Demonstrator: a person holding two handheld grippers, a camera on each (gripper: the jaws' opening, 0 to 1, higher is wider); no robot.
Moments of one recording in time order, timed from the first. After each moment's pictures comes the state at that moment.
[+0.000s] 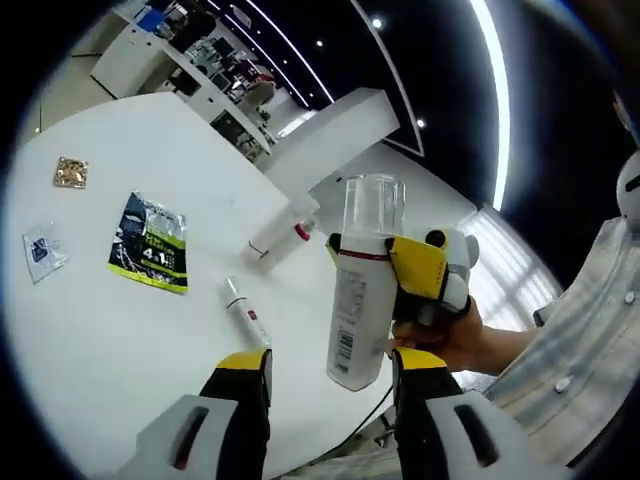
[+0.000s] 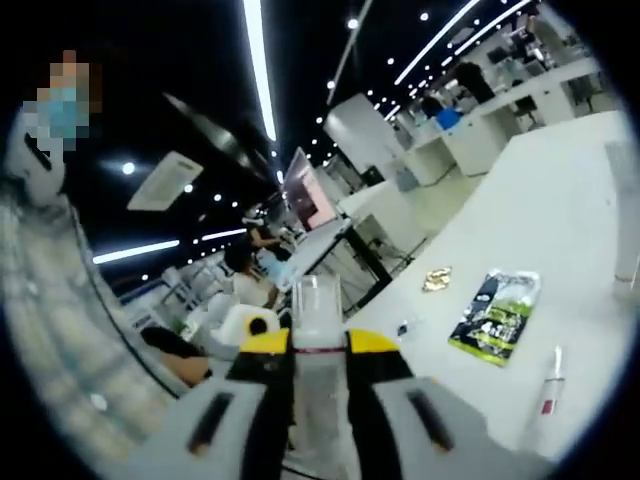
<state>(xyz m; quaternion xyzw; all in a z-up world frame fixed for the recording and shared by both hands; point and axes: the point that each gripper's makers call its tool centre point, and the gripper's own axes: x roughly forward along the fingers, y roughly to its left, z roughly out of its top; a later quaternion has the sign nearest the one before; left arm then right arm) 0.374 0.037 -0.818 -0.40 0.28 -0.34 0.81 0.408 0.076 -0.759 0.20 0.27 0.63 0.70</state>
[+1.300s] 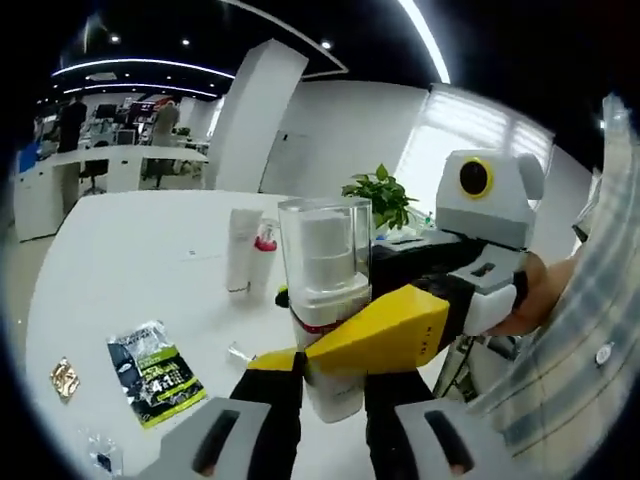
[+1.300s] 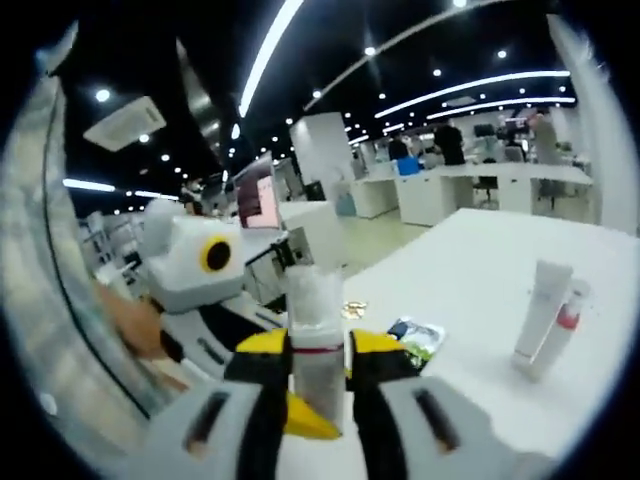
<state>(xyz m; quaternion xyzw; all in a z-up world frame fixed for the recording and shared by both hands) 0.425 0.001 -0.784 -0.08 0.29 -0.41 0.86 0.440 0.044 -0.750 0.02 0.21 0.52 0.83</state>
